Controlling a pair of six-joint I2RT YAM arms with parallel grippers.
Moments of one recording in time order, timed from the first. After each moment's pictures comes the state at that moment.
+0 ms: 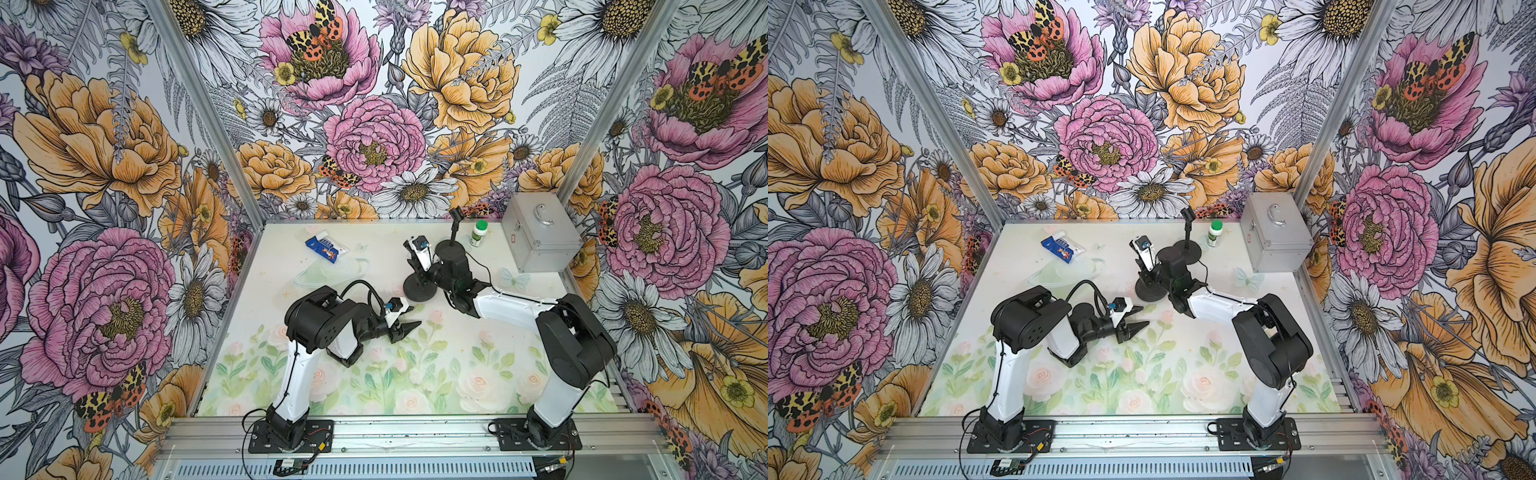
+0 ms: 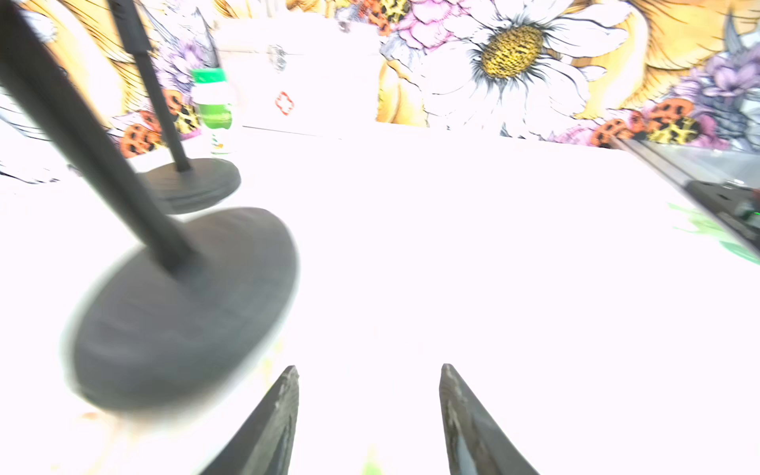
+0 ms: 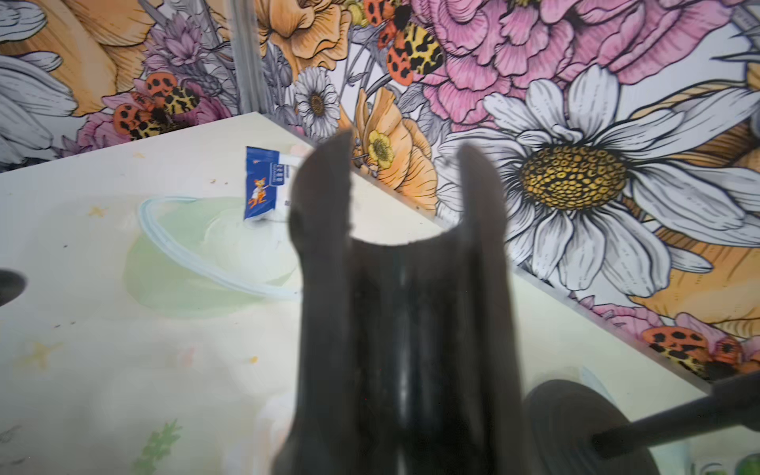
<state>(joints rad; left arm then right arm) -0.60 2.15 0.55 1.41 0.61 0.07 0.54 1.77 1.08 0.37 -0.06 -0.18</state>
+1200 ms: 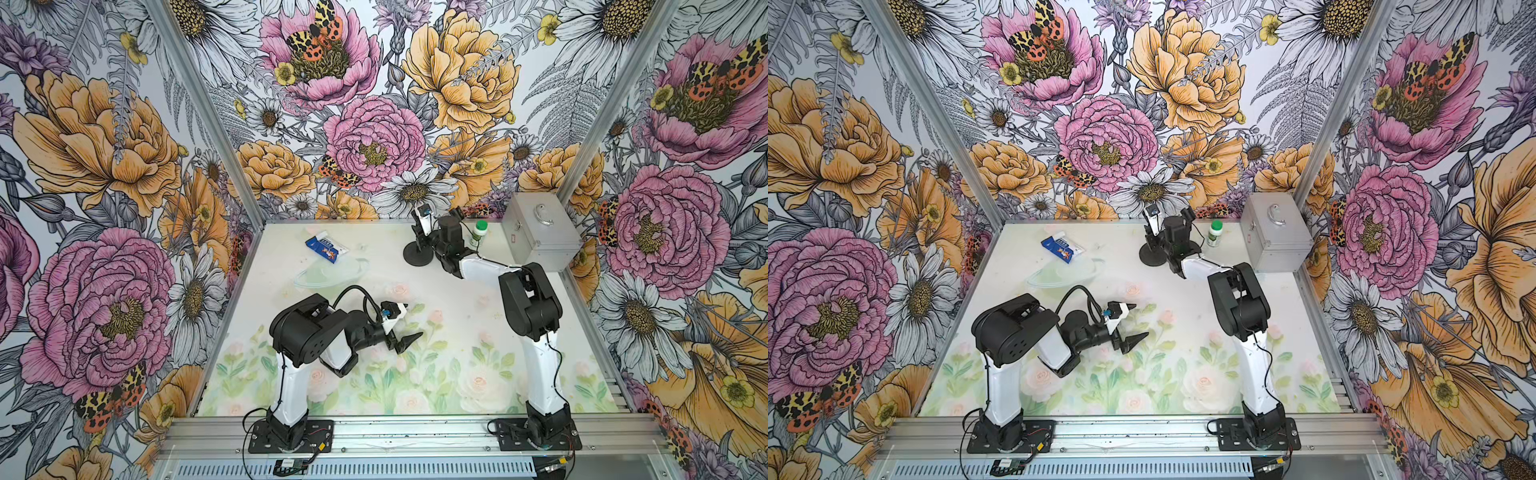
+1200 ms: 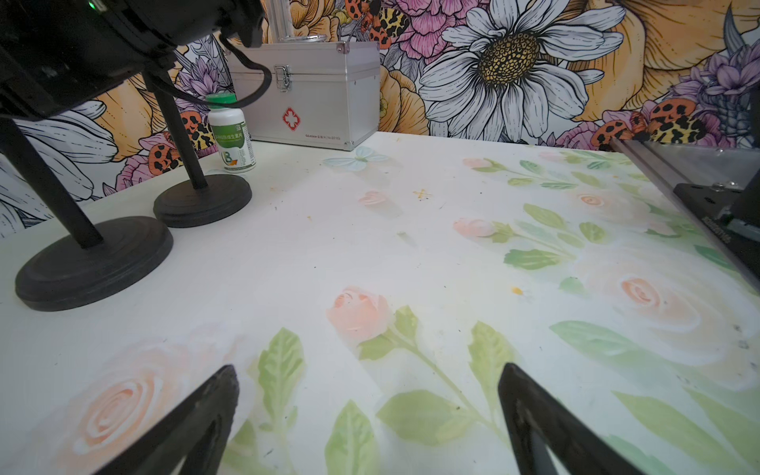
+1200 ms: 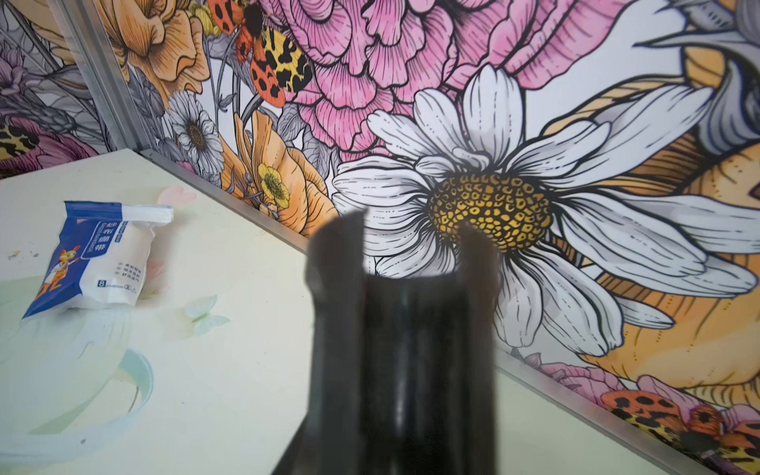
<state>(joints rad) -0.64 2.00 0.42 1.41 0.50 0.10 0.38 2.21 1.56 0.39 -0.12 -0.16</state>
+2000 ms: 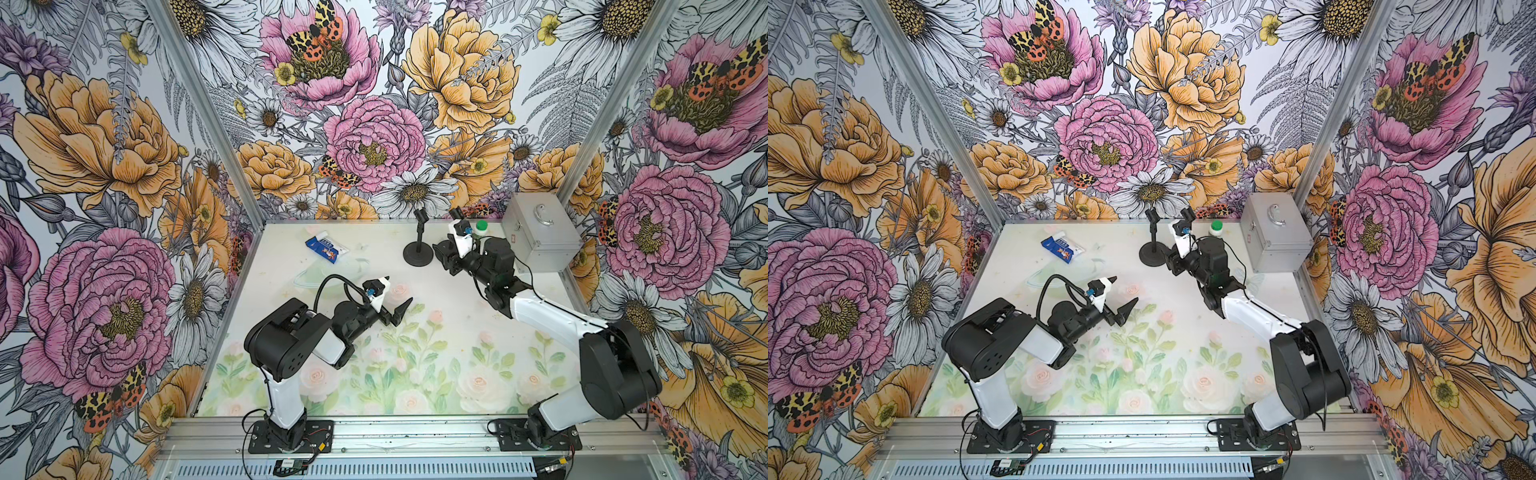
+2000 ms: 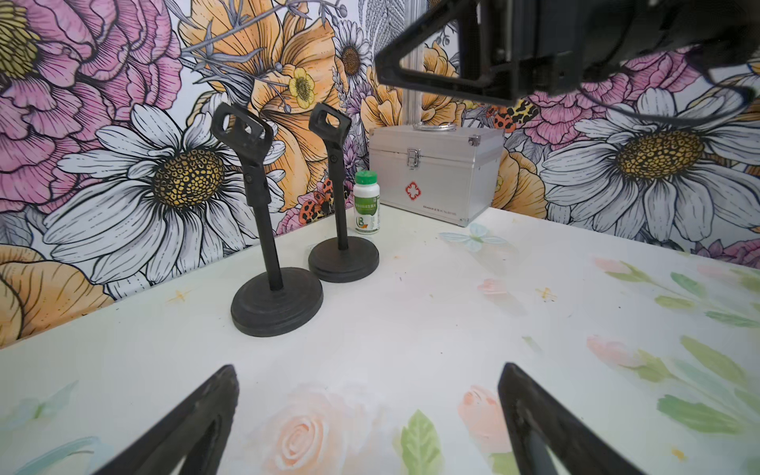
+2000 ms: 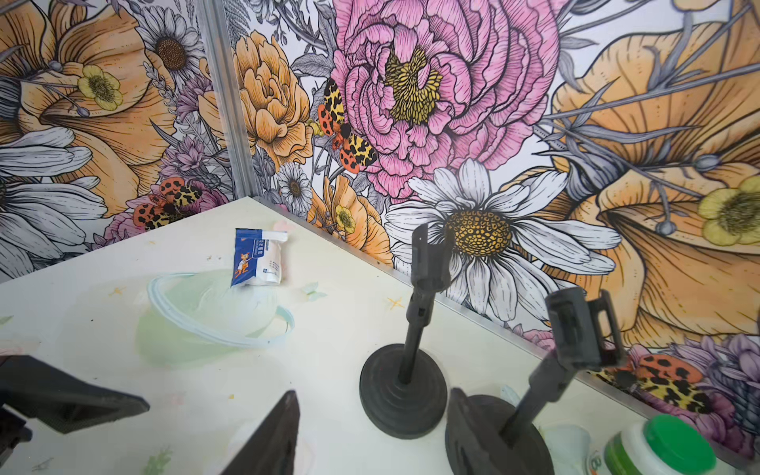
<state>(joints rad) -0.58 1.79 0.43 1.38 0.22 0.00 0.37 1.44 0.87 0.40 -0.25 -0.11</state>
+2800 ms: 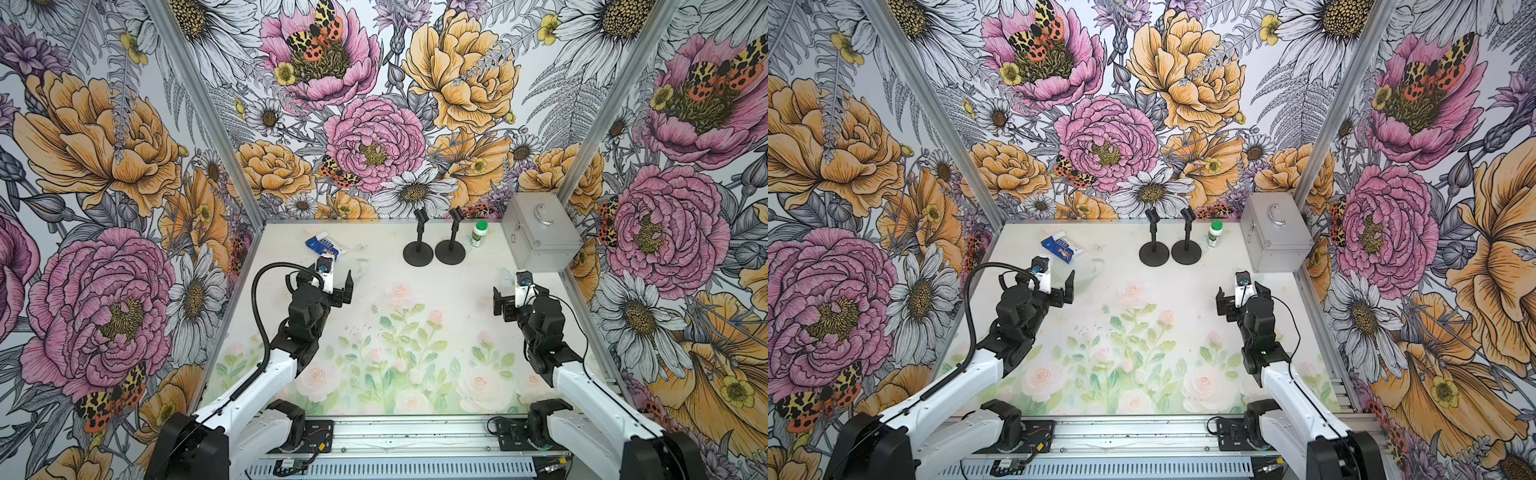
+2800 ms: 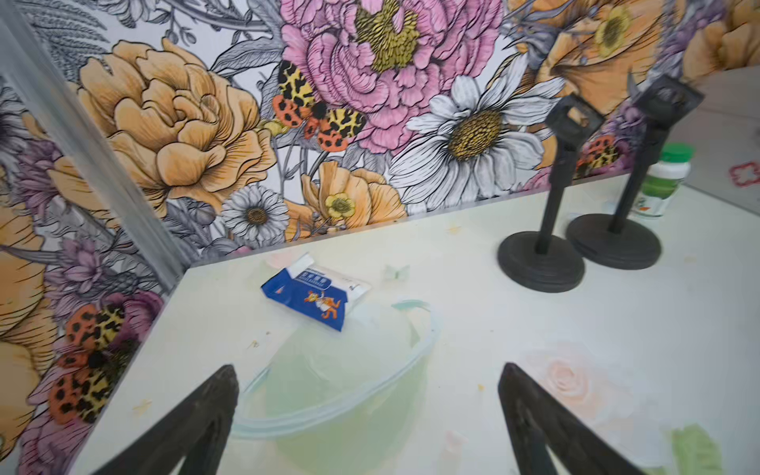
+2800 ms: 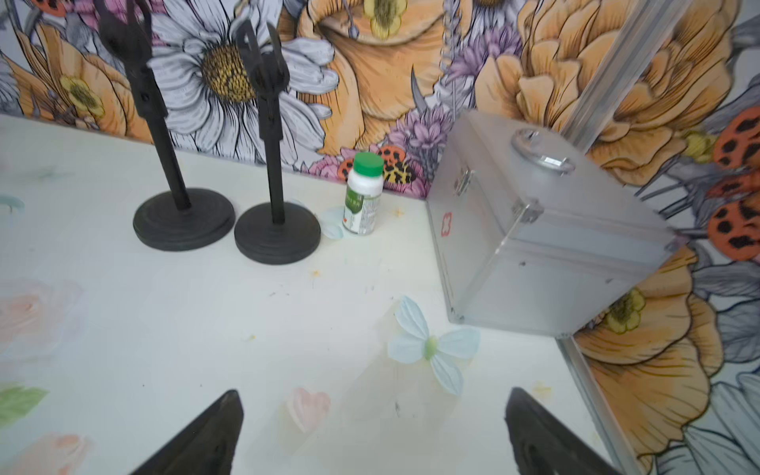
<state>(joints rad) -0.34 1.02 0.47 0.32 -0.27 0.13 0.12 1.03 0.31 0.36 0.09 -0.14</state>
